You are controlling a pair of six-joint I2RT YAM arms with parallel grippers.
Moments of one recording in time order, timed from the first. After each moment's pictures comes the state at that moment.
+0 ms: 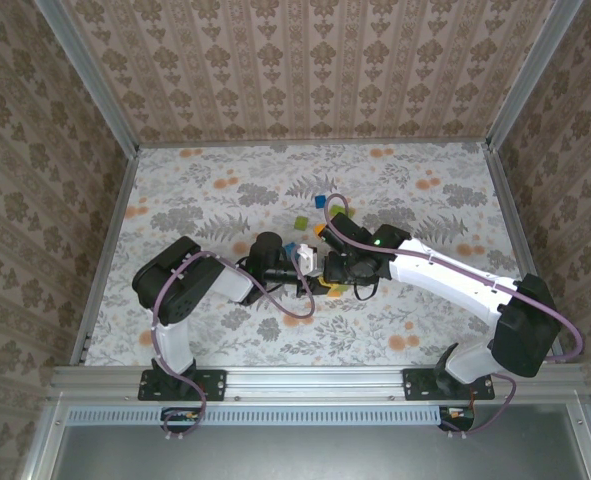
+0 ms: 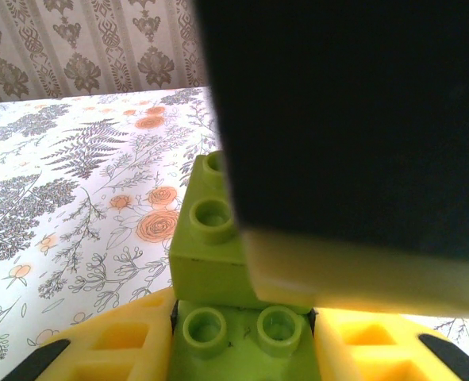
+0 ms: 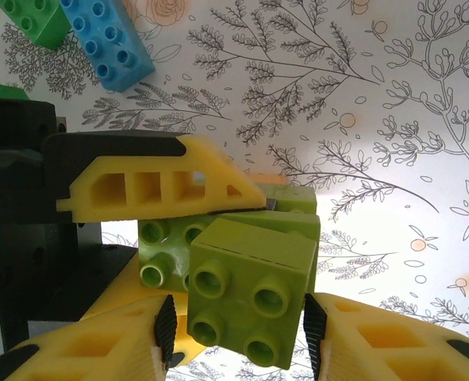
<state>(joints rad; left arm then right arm) -0.76 1.88 0.63 0.95 0.89 0.30 0.80 1.45 1.17 -0.91 0.10 0.84</state>
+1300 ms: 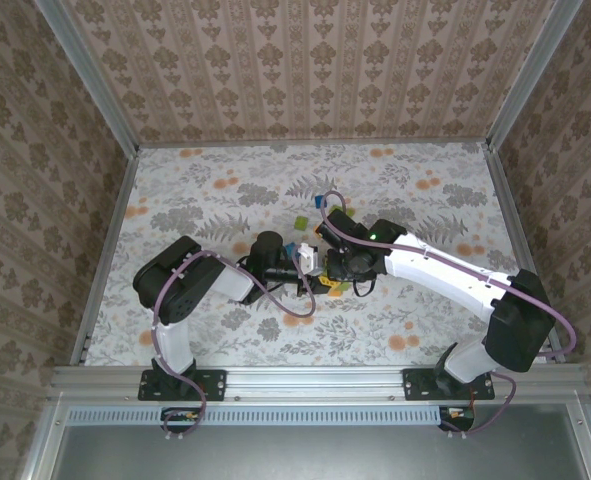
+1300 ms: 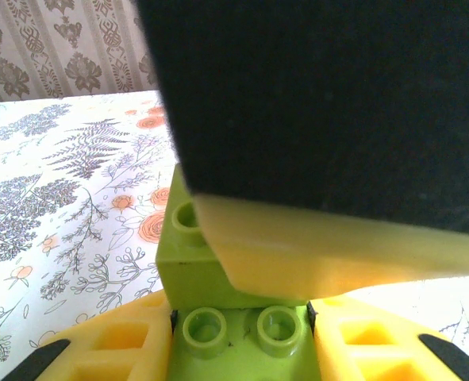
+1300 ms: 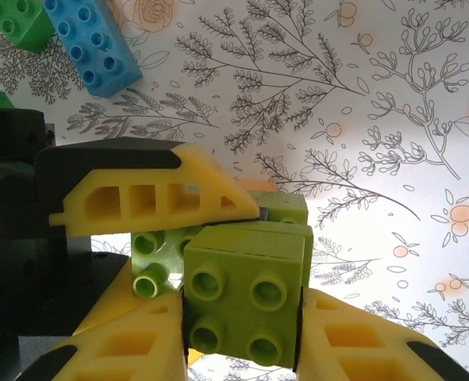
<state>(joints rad) -0.76 1.89 0.64 0.94 0.89 0.30 0.79 1.49 1.22 -0.96 0.12 0.81</state>
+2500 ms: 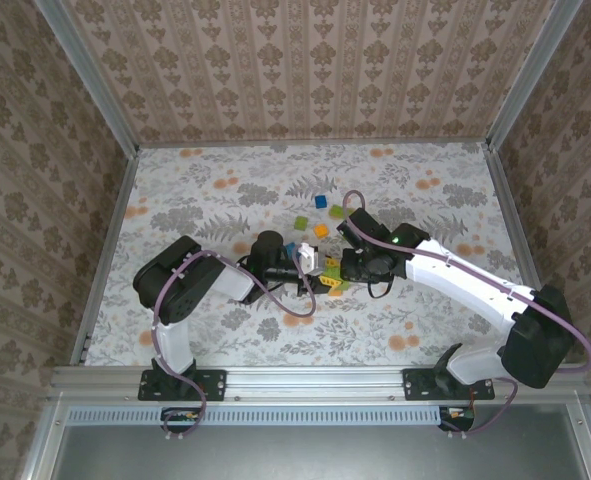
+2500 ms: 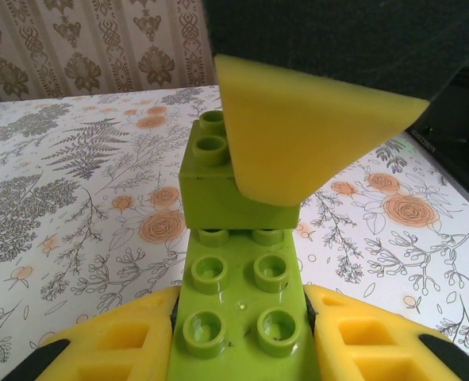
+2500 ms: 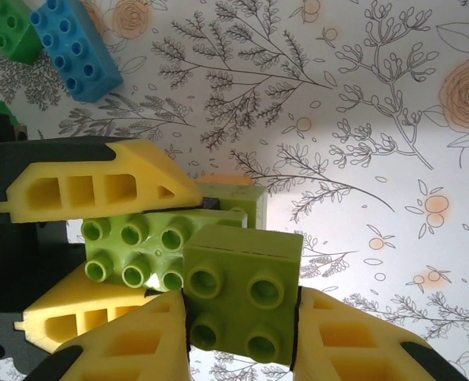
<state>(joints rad) -0.76 1.89 0.65 0.94 0.89 0.31 0.71 1.37 1.10 -0.91 0.05 0.78</state>
